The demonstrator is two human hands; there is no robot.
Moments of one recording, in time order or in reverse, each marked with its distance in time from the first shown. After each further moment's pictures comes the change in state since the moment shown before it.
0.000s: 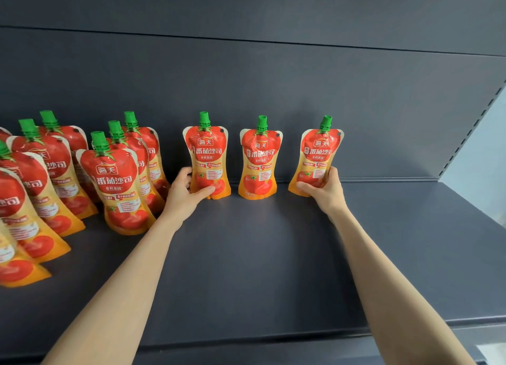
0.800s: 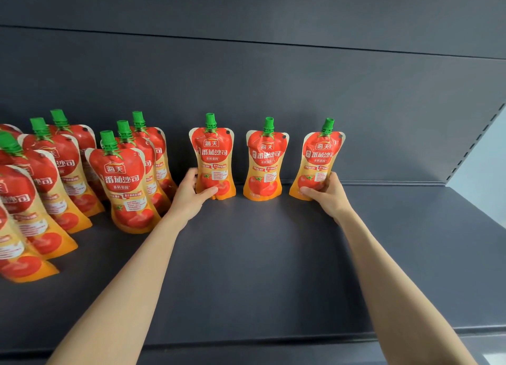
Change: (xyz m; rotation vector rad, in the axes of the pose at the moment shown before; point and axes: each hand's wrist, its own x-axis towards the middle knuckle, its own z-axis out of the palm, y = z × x) left_hand -0.002 0.003 -0.001 0.011 -0.061 -0.019; right_hand 0.004 0.002 -0.001 -0.073 -0.129 0.026
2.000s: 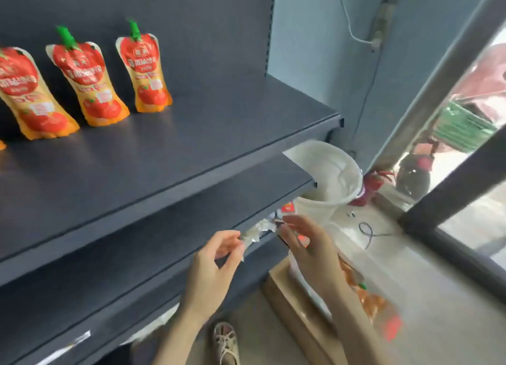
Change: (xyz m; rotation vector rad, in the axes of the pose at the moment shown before) left_hand -0.398 0.042 0.124 -0.129 -0.601 0.160; right_hand -0.460 0.049 -0.086 -0.231 0.454 0.095
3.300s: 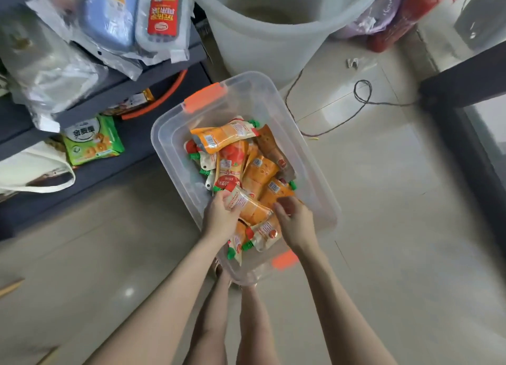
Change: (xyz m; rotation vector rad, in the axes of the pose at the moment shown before) left_hand 0.031 -0.266 0.504 0.234 -0.123 -0.978; right_hand -0.004 0.542 -0.114 -0.185 -0.436 0.758
